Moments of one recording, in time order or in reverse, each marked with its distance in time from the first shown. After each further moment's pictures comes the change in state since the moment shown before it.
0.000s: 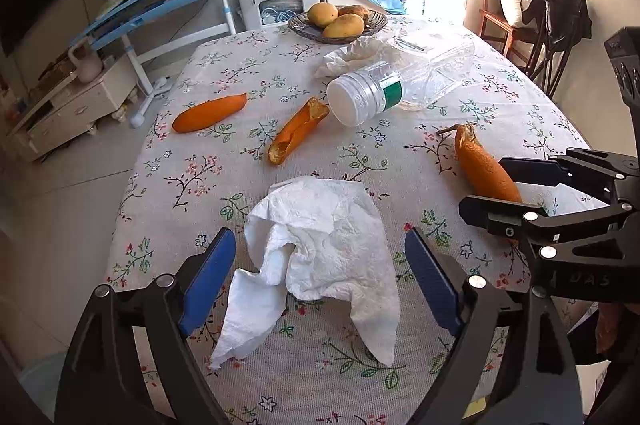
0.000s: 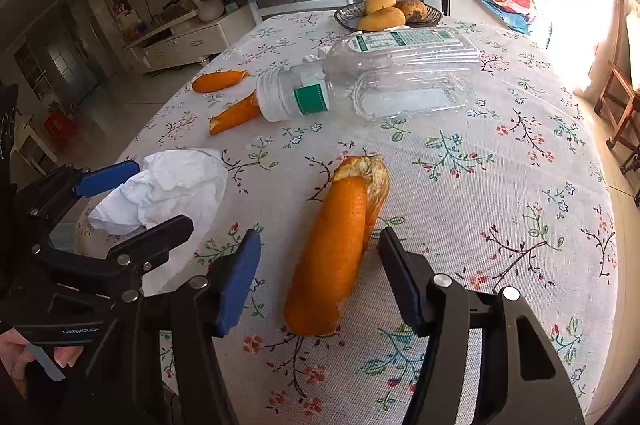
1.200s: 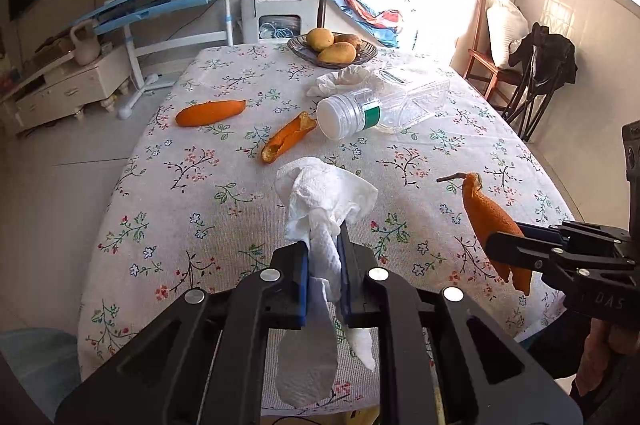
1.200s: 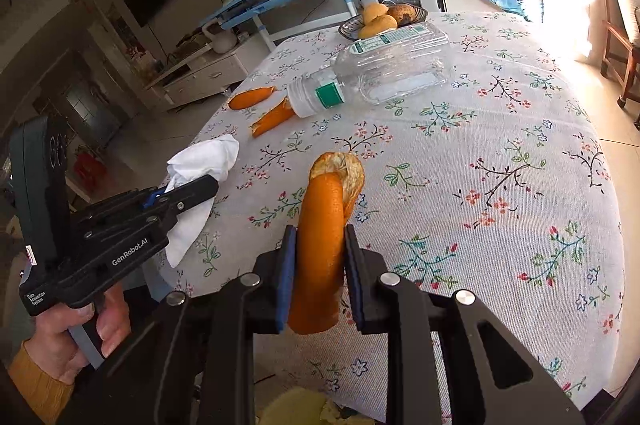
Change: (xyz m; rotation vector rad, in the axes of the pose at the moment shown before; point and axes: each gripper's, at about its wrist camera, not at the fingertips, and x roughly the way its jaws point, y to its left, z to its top) left arm -0.035 0.010 -0.020 -0.126 -0.096 -0.104; right arm -0.054 0.003 -0.041 0.128 -0.078 0.138
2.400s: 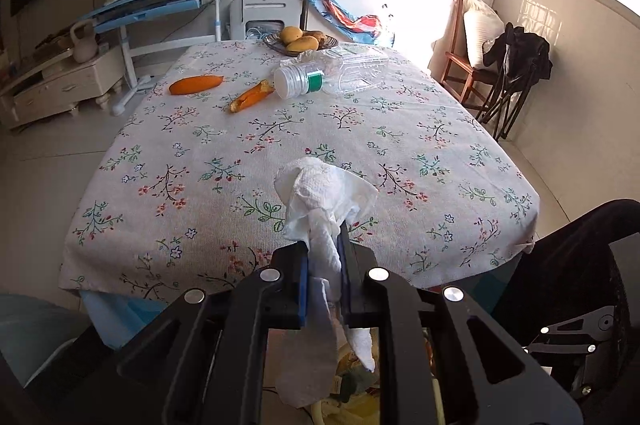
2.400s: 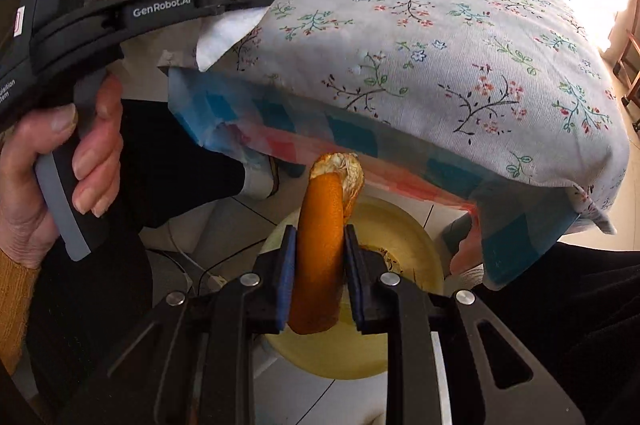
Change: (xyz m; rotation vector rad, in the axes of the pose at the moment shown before) left arm -0.060 -0.044 -0.075 0.007 -0.034 -0.046; right arm -0.019 0.044 -0.136 -0.183 0.345 -0.066
